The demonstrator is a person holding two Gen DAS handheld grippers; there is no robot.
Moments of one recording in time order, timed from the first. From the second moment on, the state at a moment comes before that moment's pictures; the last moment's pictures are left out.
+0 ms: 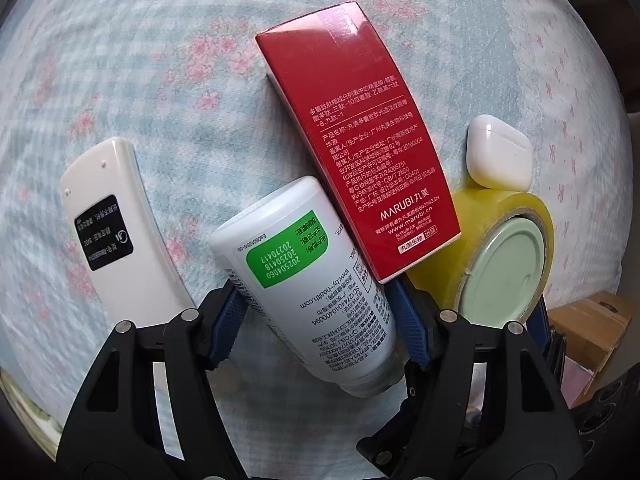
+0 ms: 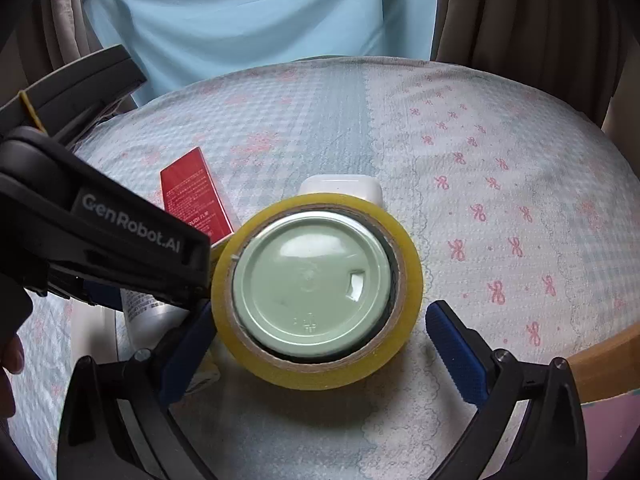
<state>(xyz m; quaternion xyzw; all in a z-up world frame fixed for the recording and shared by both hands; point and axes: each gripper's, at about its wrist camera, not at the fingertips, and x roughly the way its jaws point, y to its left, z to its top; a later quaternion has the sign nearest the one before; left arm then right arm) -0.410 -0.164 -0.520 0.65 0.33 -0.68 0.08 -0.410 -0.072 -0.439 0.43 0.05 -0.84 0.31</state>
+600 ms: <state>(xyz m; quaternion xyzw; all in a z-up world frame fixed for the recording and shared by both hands) -0.390 -0.177 -0.496 0.62 0.33 -0.71 0.09 -0.416 -0.086 -0.434 0.39 0.11 -0.85 0.33</state>
